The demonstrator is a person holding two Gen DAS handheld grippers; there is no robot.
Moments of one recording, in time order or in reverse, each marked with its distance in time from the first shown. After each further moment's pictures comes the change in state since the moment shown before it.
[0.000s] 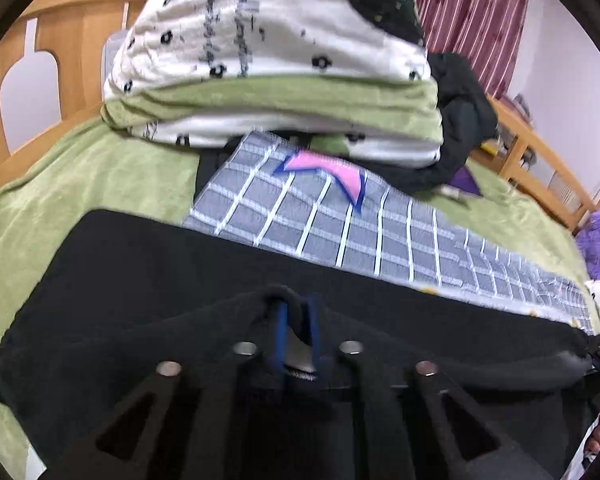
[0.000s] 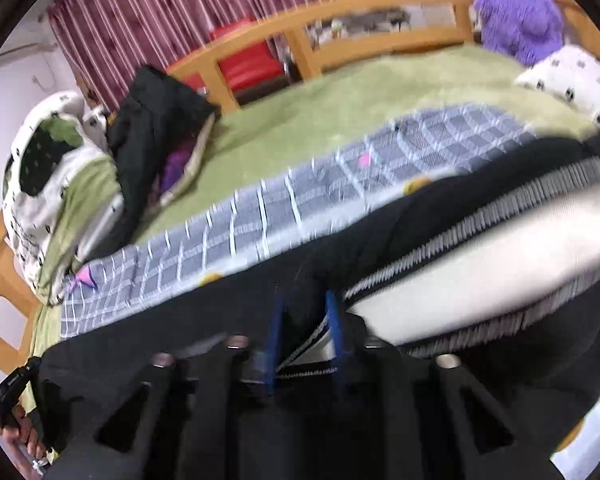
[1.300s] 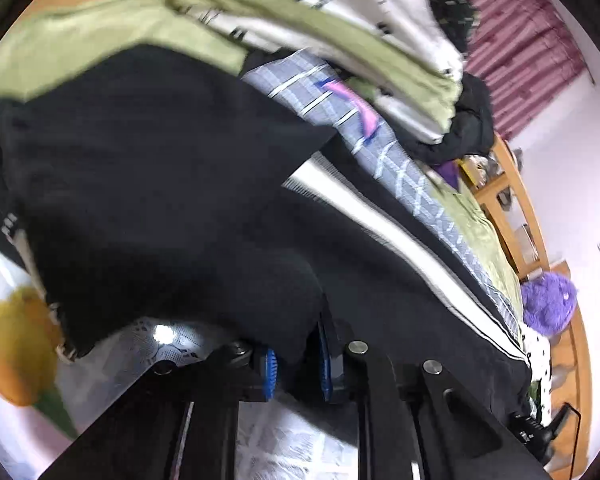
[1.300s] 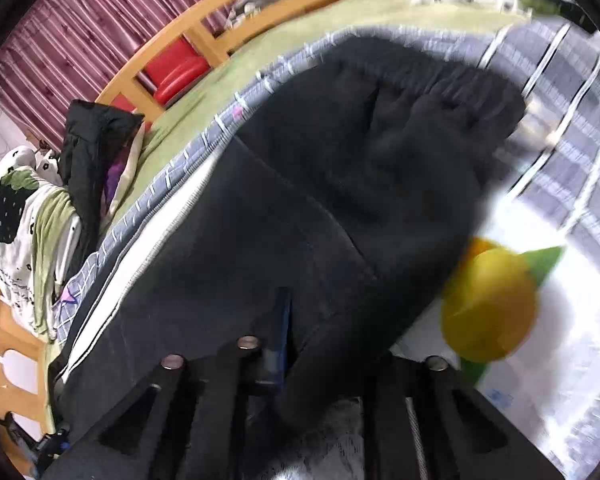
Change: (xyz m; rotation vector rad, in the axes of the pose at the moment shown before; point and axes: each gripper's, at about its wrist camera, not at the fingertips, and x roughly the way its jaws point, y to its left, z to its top) left arm -0.034 0.050 -0.091 -0.322 0.104 -0.209; right arm -0.049 -0.106 -0.073 0.263 0.009 -0.058
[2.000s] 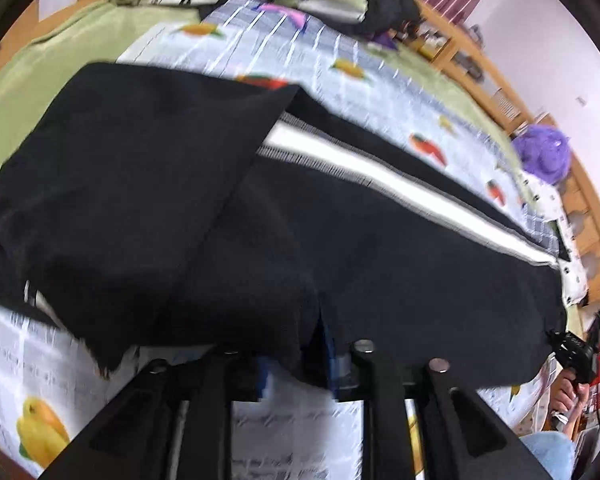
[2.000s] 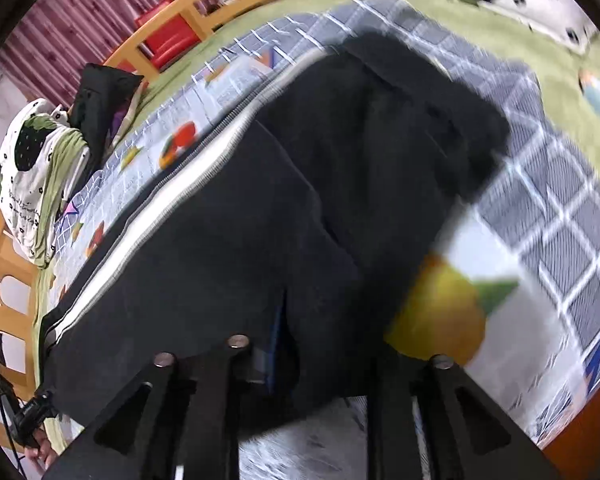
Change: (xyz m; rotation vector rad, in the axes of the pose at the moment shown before) left arm -0.120 0.009 -0.139 0.313 0.281 0.070; right arm -0.166 -0.126 -0.122 -0.046 0.142 -0.050
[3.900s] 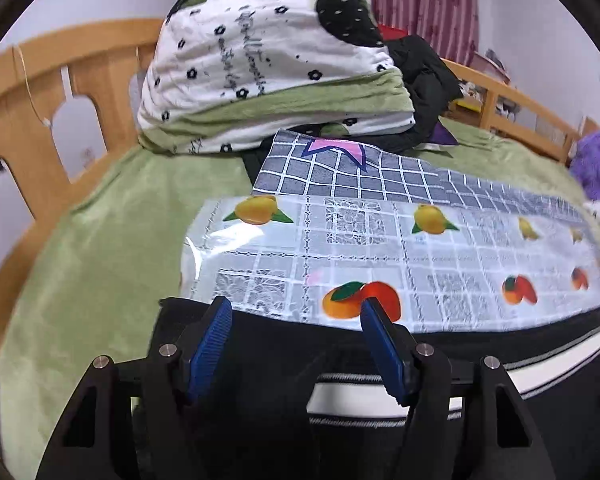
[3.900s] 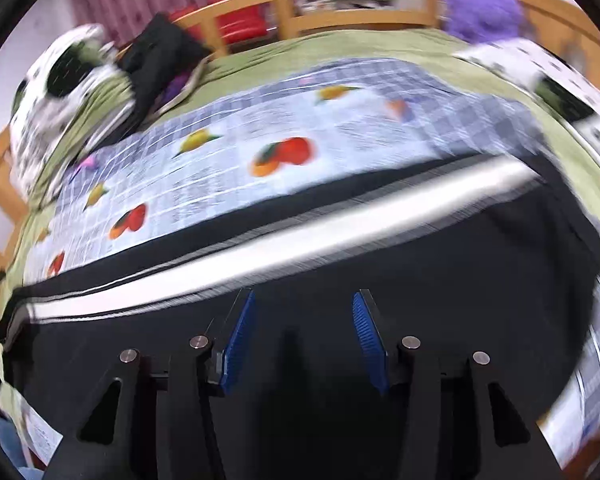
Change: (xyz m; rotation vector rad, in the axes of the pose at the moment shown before) left arm -0.018 0.013 0.167 0.156 -0.339 0.297; right arm 0.031 0.172 0.022 -0.350 -0.063 -0.080
